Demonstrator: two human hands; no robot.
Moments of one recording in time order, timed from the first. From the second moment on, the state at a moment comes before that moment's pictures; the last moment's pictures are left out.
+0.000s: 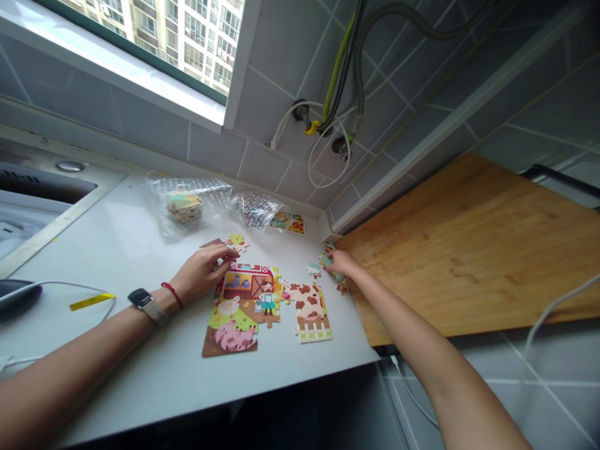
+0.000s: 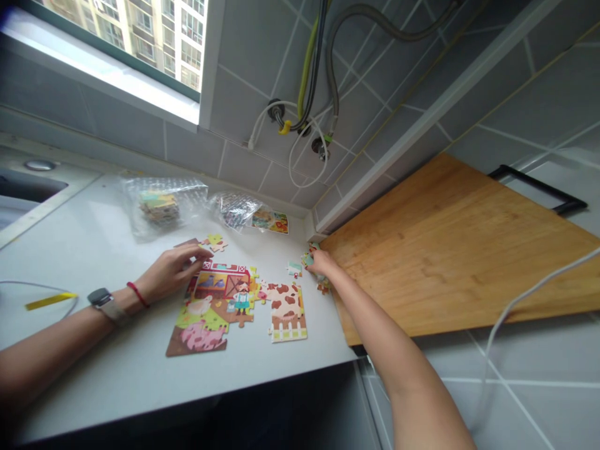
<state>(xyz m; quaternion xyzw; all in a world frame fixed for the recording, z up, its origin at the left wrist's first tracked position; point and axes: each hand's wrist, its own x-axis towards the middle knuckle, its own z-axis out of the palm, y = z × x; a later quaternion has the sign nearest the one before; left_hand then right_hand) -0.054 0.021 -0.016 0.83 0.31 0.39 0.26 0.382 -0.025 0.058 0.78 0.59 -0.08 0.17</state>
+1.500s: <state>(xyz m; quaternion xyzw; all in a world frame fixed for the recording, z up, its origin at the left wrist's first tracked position) 0.151 0.027 -0.019 0.97 0.17 0.15 0.10 0.393 -0.076 0.008 0.67 0.46 -0.32 -0.49</state>
